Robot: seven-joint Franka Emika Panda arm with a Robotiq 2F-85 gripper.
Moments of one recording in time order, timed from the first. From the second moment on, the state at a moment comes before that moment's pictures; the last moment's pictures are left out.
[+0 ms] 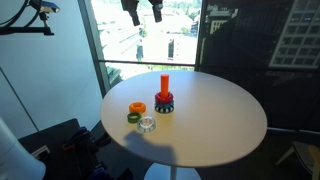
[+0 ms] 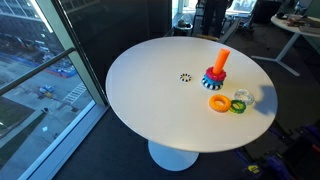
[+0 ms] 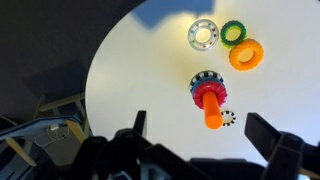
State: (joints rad) arm -0.04 -0.53 -0.11 -2.29 -0.13 1.94 -0.23
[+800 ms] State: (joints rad) arm -0.01 -0.37 -0.11 -2.29 -0.08 1.90 -0.23
